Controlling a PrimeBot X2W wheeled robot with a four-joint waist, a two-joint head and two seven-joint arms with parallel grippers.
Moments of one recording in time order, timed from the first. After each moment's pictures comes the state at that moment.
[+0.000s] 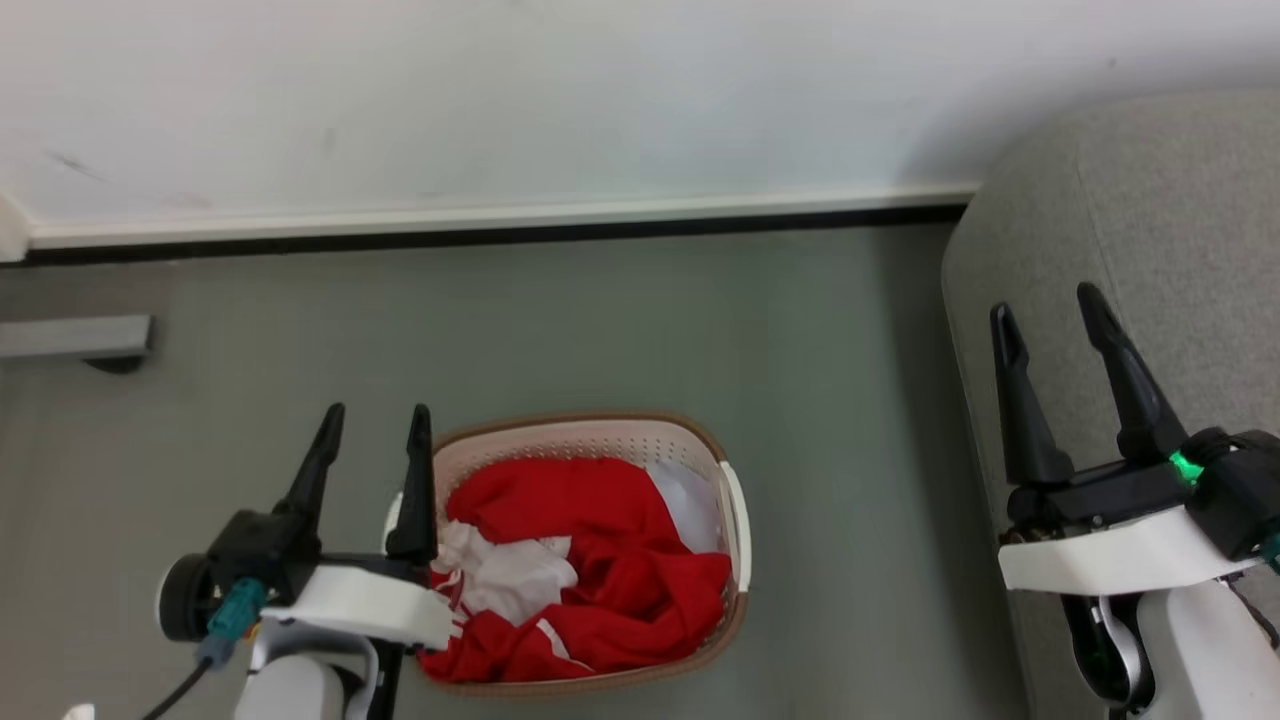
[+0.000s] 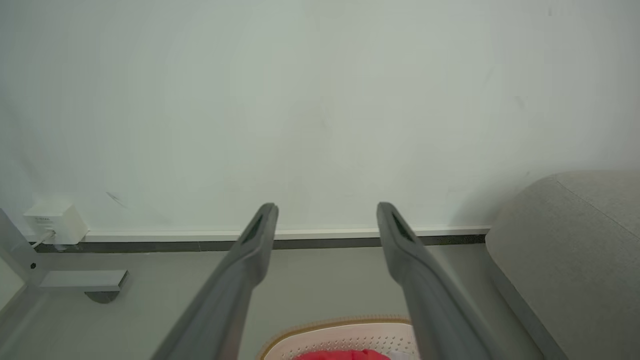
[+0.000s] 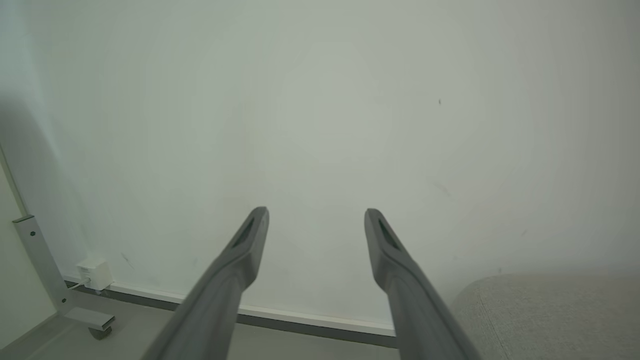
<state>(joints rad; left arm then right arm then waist) -0.24 0.05 -0.03 0.21 -0.08 -0.03 -0.26 -0.35 -0.11 0.16 0.11 0.30 0.13 -0.26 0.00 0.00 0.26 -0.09</state>
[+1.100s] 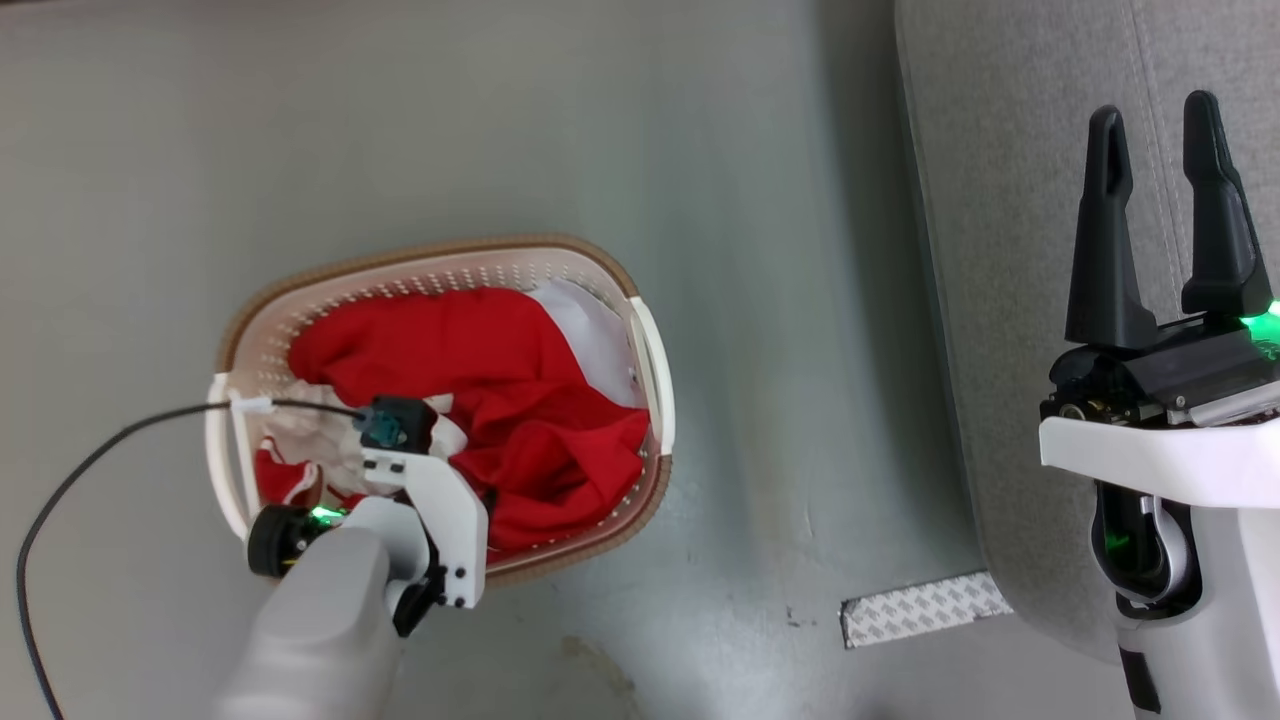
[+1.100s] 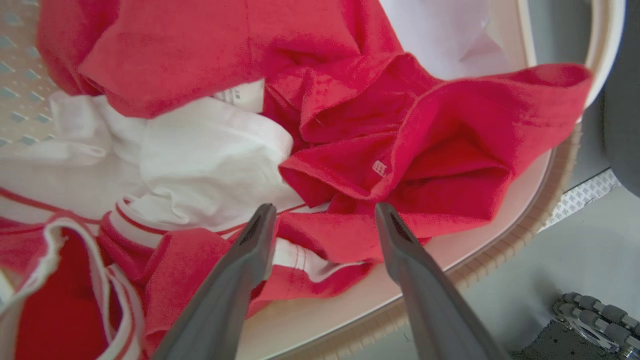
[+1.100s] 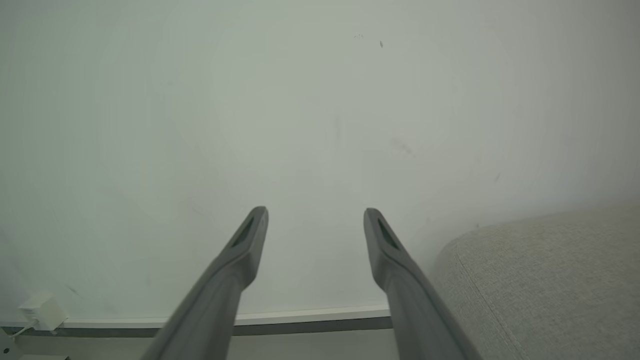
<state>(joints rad) -0.80 0.08 -0.29 1.19 -0.19 -0.13 0.13 -0.51 -0.06 0.12 -0.04 0.44 0.13 -0.26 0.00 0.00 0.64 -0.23</state>
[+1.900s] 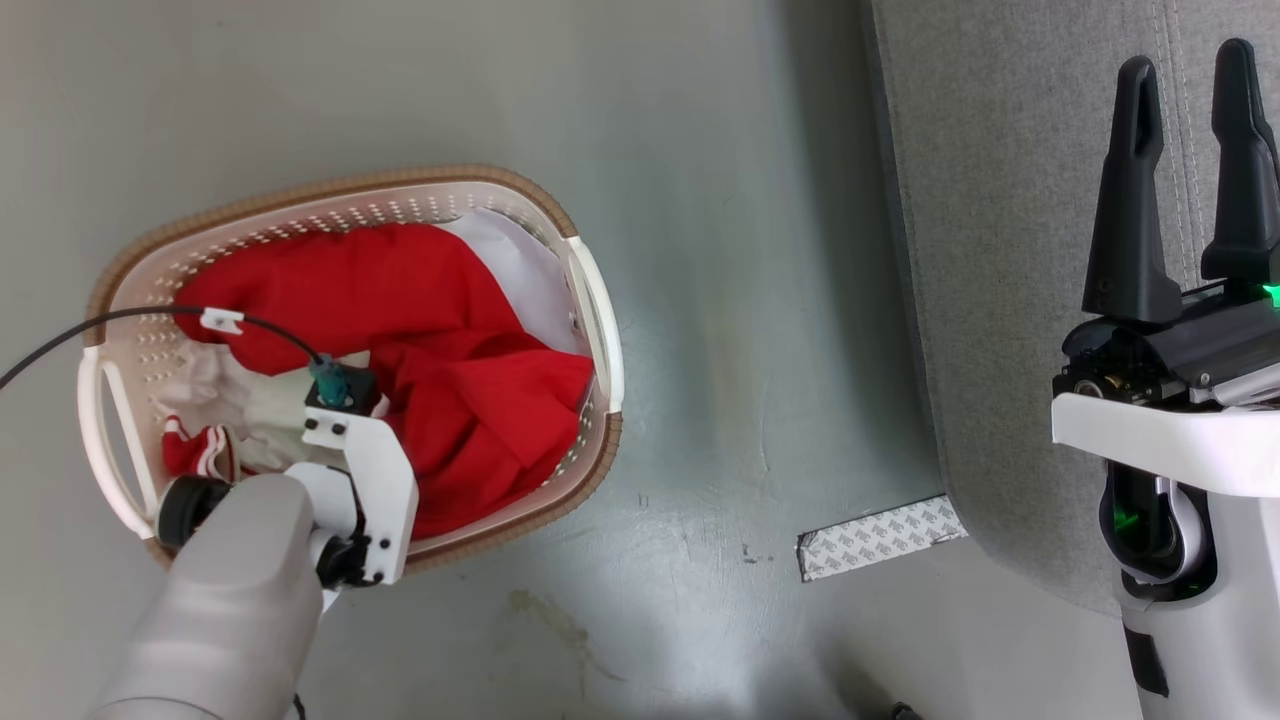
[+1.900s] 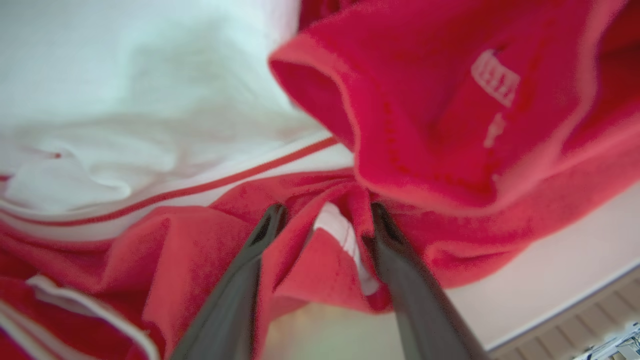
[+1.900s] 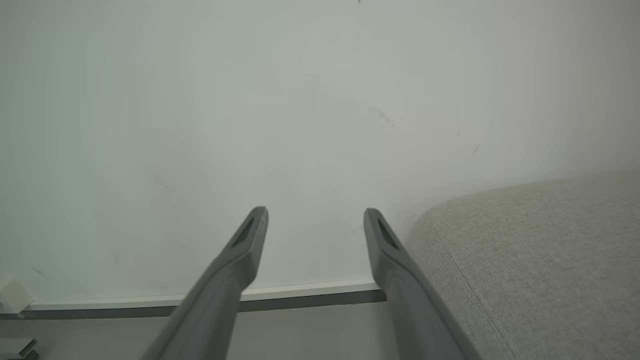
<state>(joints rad) -0.91 0.21 -0.57 1.23 -0.40 -0.13 0.48 -0.55 -0.05 0.12 -0.09 0.46 0.13 -0.26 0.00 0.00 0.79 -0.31</state>
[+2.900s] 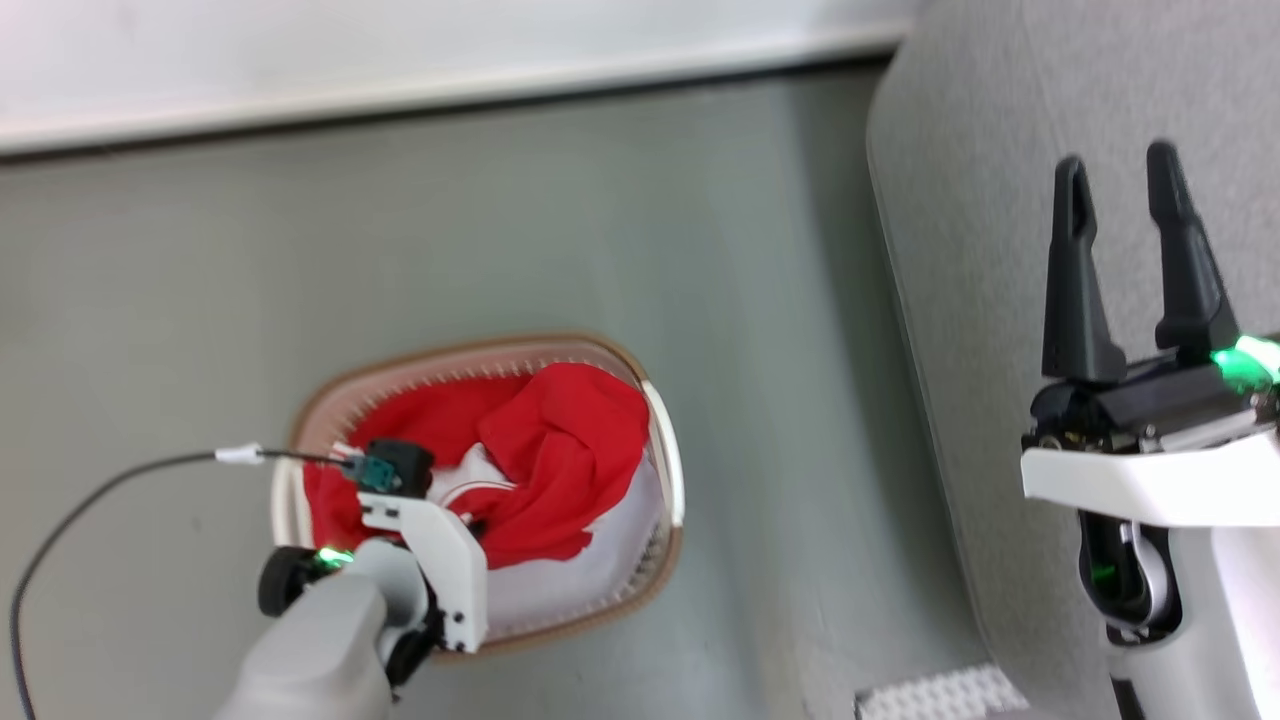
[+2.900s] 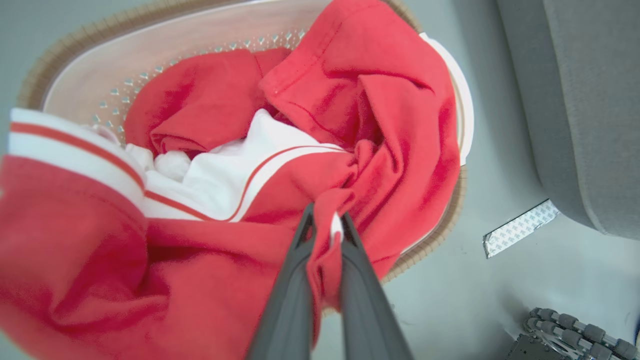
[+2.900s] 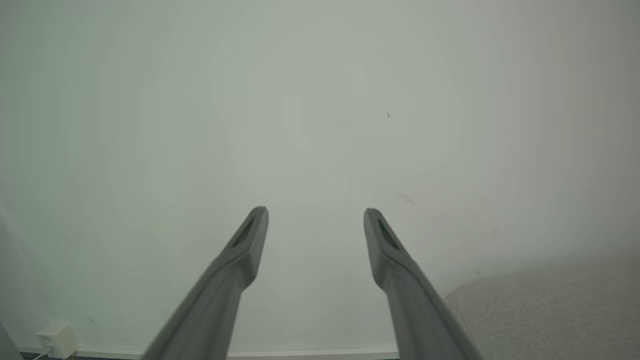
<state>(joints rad) -0.77 0.17 -0.72 1.15 -0.66 -0.13 0.07 -0.48 -0.06 0.13 -0.01 0.42 0.13 -0.26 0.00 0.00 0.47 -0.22</state>
